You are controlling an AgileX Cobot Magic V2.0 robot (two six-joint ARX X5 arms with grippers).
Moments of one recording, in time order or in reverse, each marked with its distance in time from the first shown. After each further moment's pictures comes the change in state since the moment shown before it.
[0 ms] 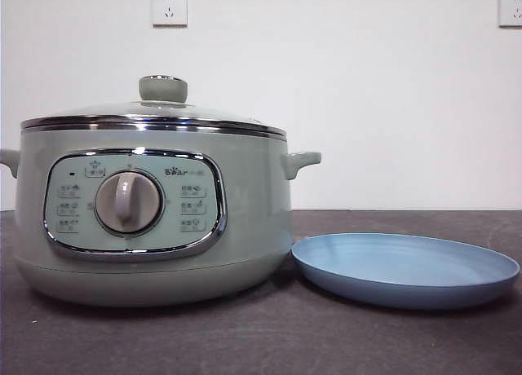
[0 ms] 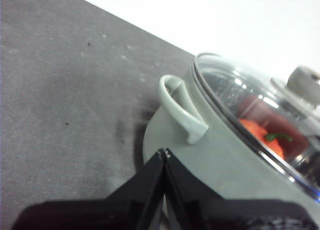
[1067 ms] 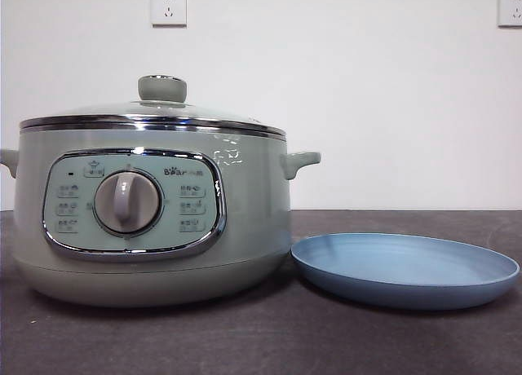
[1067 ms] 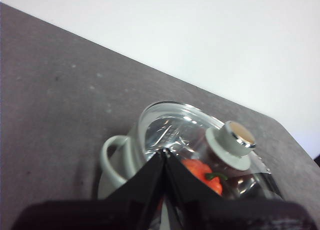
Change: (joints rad) left arm 0.000 0.267 0.365 -0.085 0.069 0.013; right arm 0.000 0.438 0.527 -0.060 -0.216 -0.134
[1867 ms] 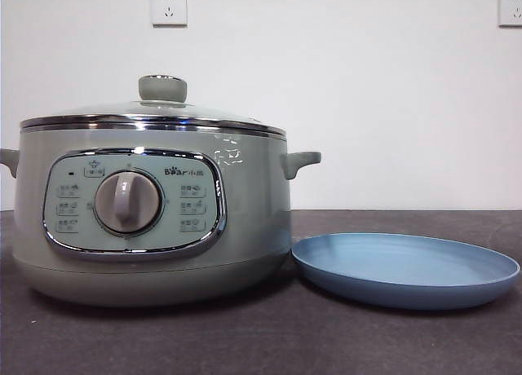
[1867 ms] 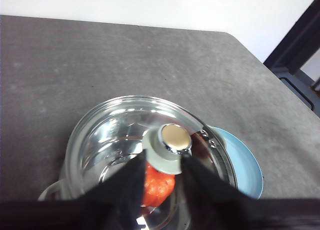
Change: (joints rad) left arm -0.109 0.578 0.586 -0.300 0.202 0.360; right arm 0.002 0.374 0.374 -0.306 -0.248 -0.333
